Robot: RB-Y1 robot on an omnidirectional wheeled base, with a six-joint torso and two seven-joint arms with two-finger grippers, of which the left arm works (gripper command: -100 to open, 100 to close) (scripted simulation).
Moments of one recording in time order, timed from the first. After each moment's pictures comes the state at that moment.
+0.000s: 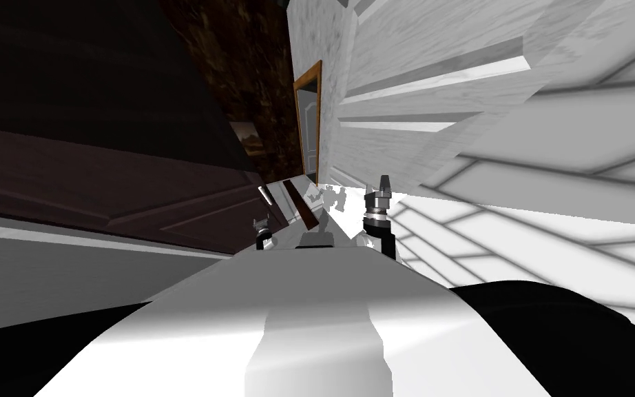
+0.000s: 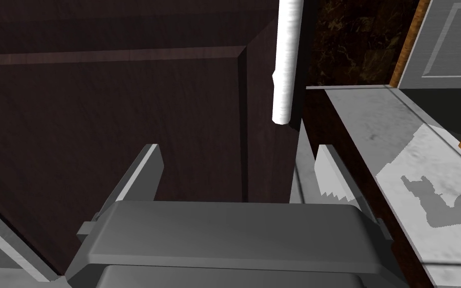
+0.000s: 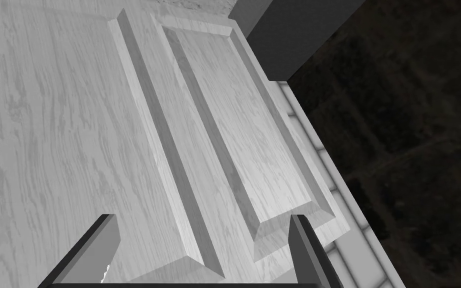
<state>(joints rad) -0.10 0.21 0.04 -0.64 0.72 -0.86 1.27</state>
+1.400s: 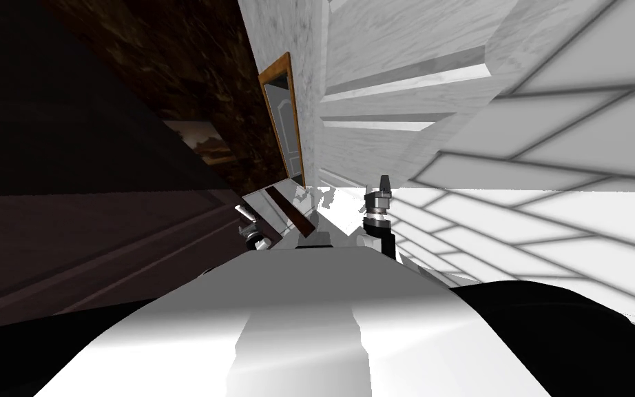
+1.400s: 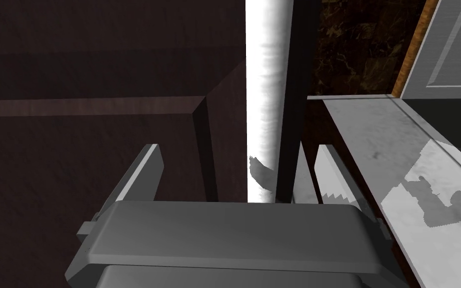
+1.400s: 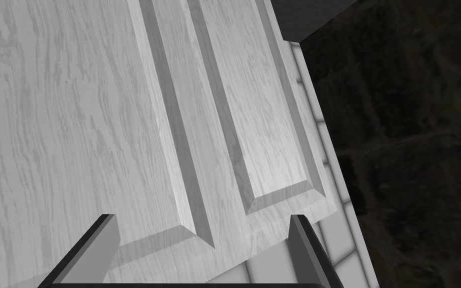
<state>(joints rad) -0.16 0.26 0.17 -0.46 0.80 -0.93 1.29</state>
